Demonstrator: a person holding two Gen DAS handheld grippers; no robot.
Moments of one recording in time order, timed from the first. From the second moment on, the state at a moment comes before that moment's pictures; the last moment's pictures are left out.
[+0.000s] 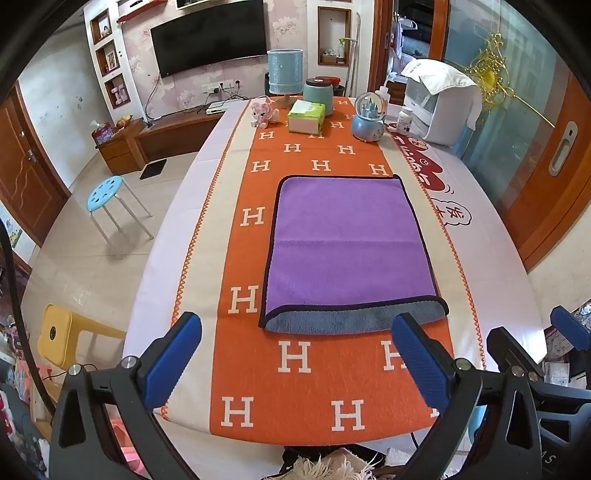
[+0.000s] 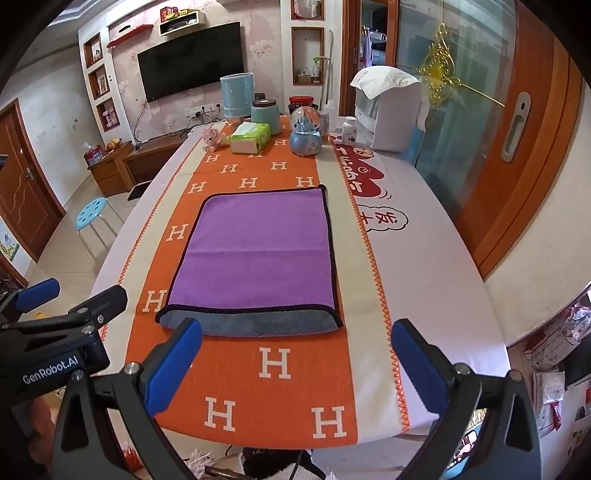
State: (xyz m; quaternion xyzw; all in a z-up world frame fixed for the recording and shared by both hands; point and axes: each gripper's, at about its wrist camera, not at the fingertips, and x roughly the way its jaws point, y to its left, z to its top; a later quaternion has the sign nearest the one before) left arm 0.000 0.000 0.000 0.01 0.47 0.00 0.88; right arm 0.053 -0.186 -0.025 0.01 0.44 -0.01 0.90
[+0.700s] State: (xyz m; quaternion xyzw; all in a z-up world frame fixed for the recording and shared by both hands) left arm 0.000 0.000 0.001 0.01 0.47 0.00 0.88; right arm 0.053 -0.188 -0.024 0.02 0.44 -0.01 0.90
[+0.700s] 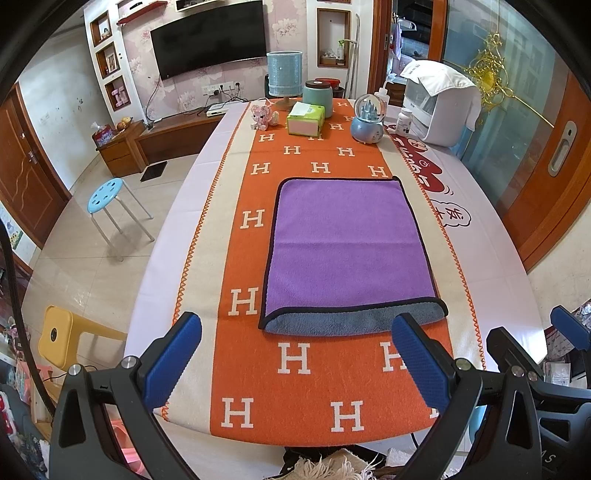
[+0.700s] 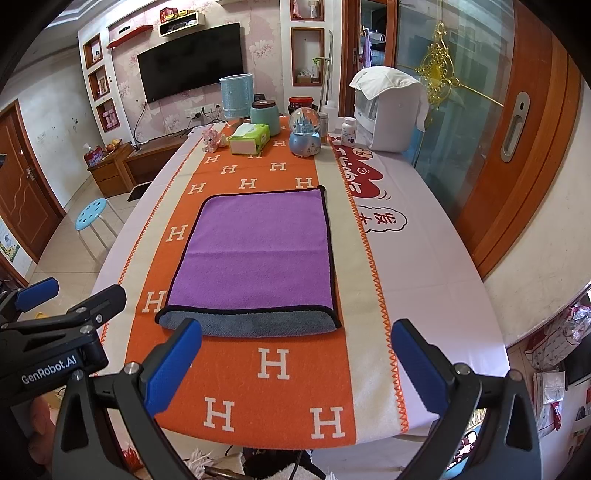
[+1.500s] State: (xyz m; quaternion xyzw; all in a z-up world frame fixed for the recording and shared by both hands) left arm -0.002 0.002 0.004 0.01 0.47 0.00 0.88; right arm 0.055 -0.187 -0.025 0.02 0.44 -0.01 0.90
